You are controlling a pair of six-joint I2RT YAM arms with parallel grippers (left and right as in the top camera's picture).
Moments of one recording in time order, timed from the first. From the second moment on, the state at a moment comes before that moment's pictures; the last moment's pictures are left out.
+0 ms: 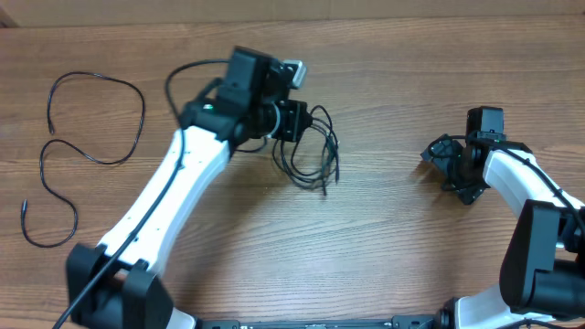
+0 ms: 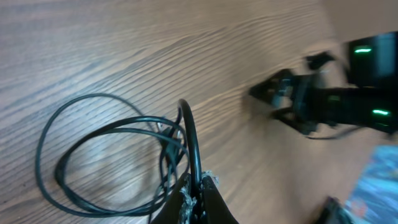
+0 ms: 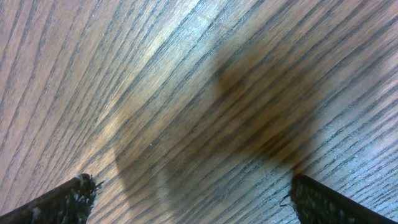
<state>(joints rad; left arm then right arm) -0.37 1.64 1.44 -0.68 0.54 -0.23 -0.16 1.72 0.95 -0.55 -0.06 0.71</state>
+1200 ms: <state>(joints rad) -0.21 1.77 1.44 -0.61 0.95 -0.39 -0.01 1.72 0.95 -0.47 -0.99 0.33</state>
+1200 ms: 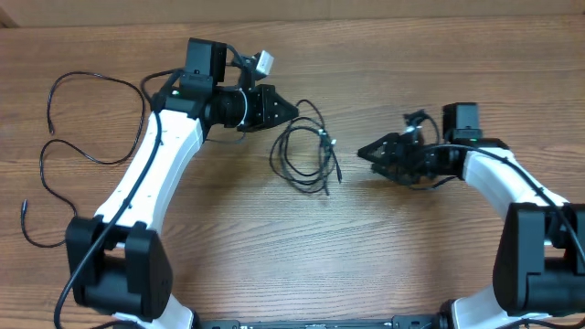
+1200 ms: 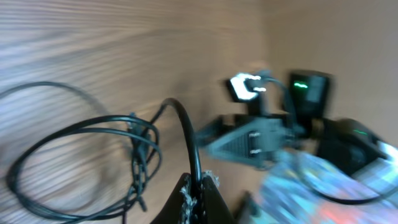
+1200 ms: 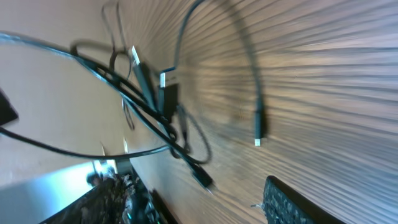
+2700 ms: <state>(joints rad) -0.31 1.99 1.44 -0.65 0.17 -0.38 0.24 1.72 0.95 -0.35 -0.55 0.69</state>
